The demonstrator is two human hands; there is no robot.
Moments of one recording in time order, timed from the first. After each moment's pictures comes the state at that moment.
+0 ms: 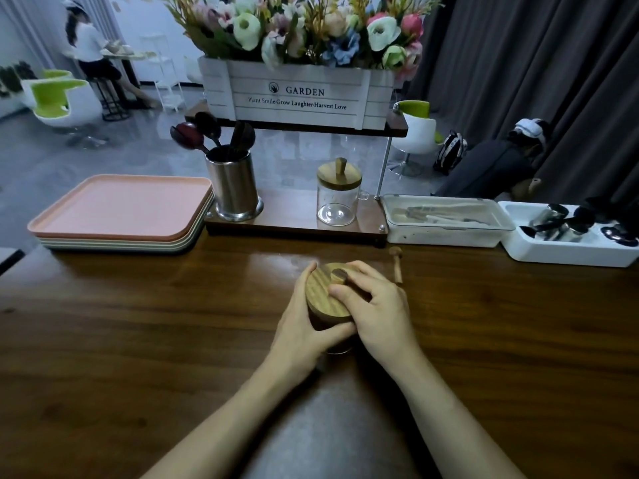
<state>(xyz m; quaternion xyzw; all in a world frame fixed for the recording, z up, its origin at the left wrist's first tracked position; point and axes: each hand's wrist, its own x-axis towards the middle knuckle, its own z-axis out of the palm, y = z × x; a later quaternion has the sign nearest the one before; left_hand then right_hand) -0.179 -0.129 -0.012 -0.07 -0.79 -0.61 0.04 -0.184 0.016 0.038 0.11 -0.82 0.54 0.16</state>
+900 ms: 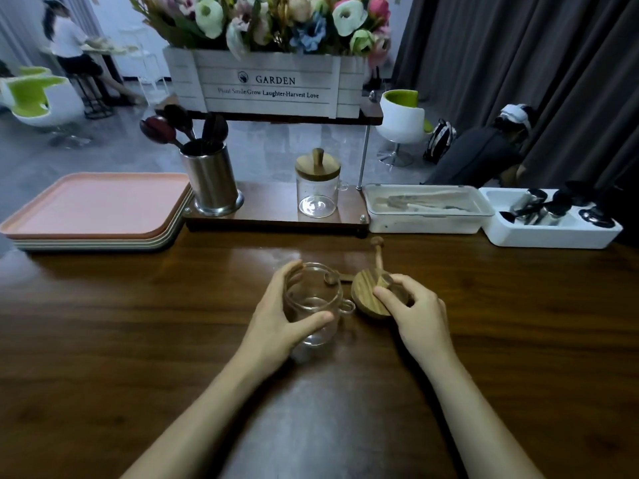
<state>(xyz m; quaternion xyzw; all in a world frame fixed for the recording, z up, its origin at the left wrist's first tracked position) -0.178 -0.133 -0.005 -0.10 -0.80 -0.59 0.04 -0.185 0.107 -0.008 -0.06 -0.88 0.46 0.14</state>
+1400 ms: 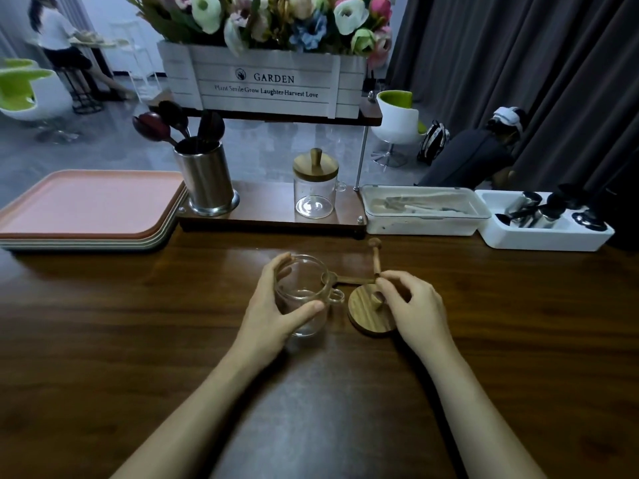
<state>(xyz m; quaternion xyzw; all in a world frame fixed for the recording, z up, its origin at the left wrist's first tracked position) -0.192 -0.141 -0.009 -0.09 -0.80 -0.60 0.05 -0.197 0.111 -0.003 -0.07 -0.90 0.41 0.11</state>
